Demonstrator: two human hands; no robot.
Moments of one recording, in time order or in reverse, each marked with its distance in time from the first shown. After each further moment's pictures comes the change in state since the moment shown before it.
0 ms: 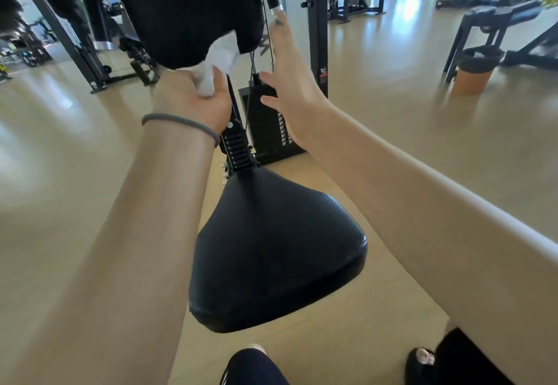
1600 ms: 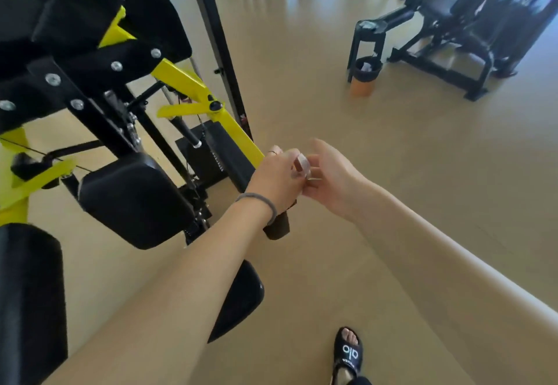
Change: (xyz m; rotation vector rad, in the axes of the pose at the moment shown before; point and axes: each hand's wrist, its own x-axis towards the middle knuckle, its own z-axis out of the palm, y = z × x) left_hand -0.050 0.461 0.009 0.298 -0.819 0.465; right_hand 0.021 -0.434 -0.223 0.280 0.403 0.821
